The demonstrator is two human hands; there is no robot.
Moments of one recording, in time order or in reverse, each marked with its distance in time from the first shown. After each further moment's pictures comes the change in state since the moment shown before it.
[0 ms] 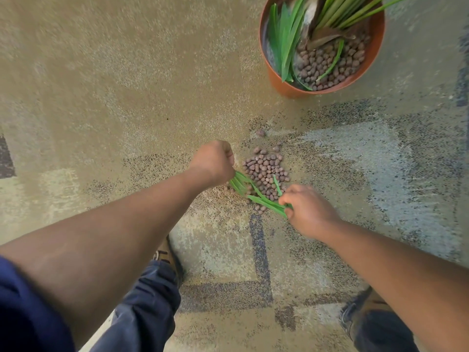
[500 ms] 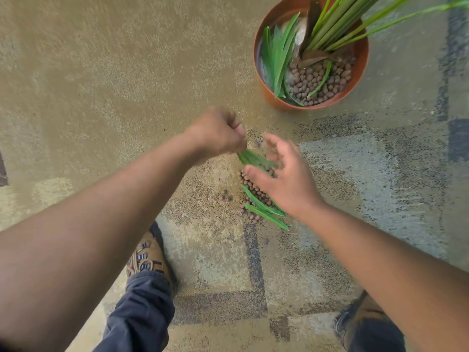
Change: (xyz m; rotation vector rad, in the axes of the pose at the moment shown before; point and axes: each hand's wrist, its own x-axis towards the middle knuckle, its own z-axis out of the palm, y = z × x) left_hand -0.007 0.058 -0.073 -0.367 -0.082 0.071; right_hand 0.012 -0.072 -0.085 0.723 0.355 0.013
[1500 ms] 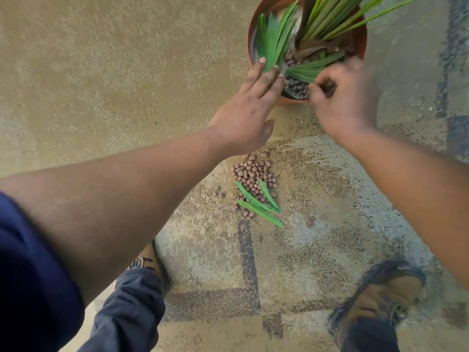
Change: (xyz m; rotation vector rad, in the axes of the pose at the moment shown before) left_hand 0.045 0.008 0.047 0.840 0.268 0.662; right_hand 0.096 0.004 -0.100 -0.524 0.471 -0.183
